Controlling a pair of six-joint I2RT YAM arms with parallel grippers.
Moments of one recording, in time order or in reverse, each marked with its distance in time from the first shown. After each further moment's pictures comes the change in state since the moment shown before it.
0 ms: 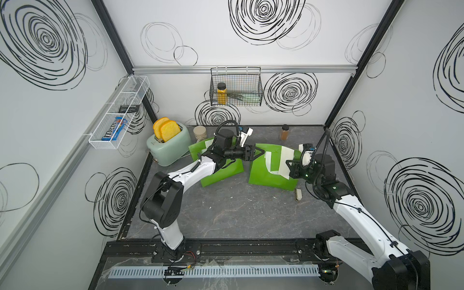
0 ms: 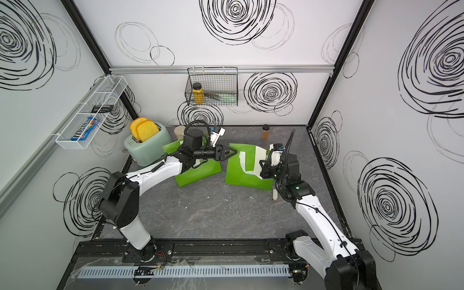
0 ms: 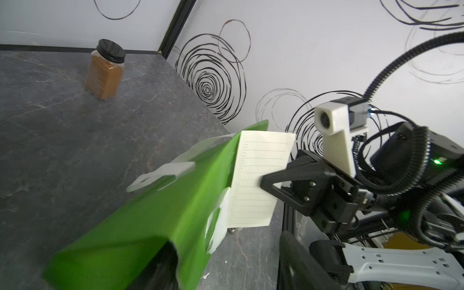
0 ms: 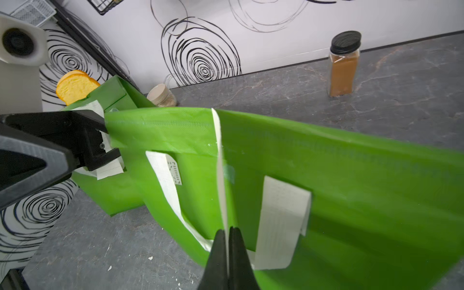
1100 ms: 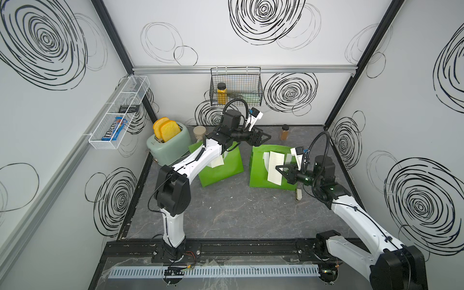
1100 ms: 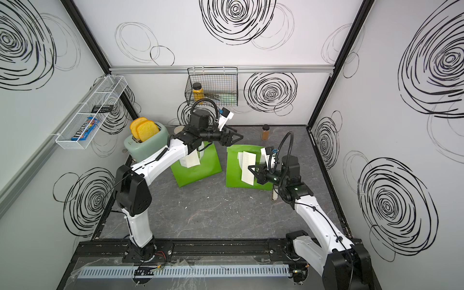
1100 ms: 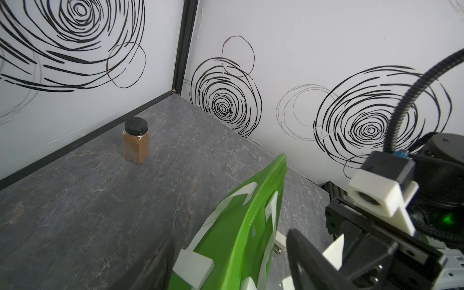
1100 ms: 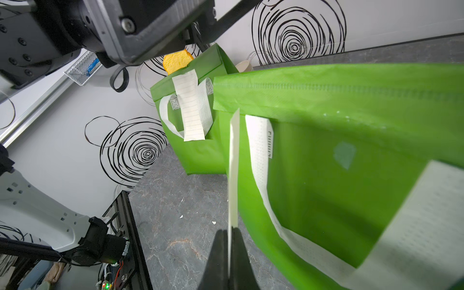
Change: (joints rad) left arm 0.018 0.311 0.634 -0.437 -0.023 0.415; right arm -0.051 0.075 -0.045 0.159 -0.435 0.019
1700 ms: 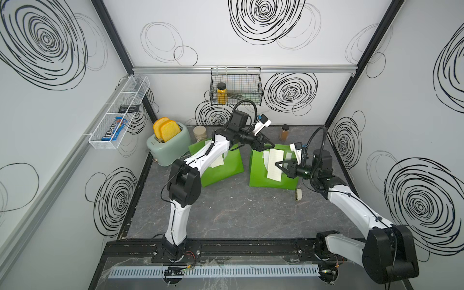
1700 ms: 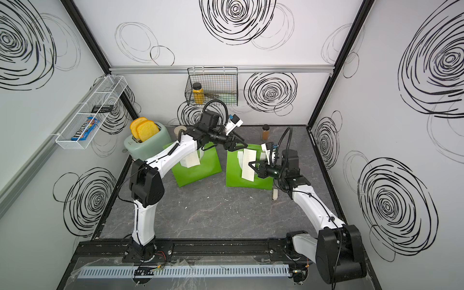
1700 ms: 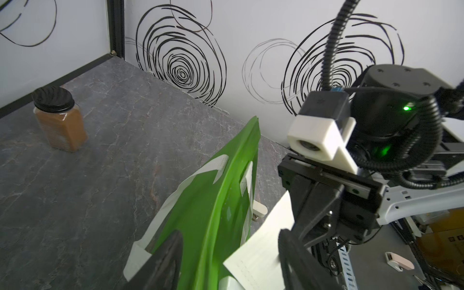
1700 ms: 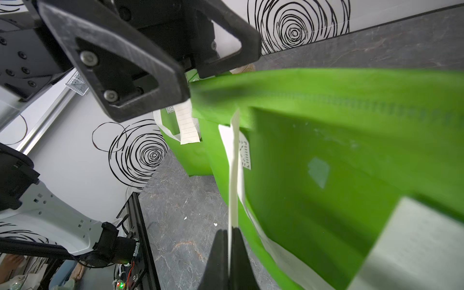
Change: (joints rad) left arm -0.014 0.097 0.109 -0.187 0.201 0.136; right arm -0.053 0.163 0.059 0.039 -0.097 0.022
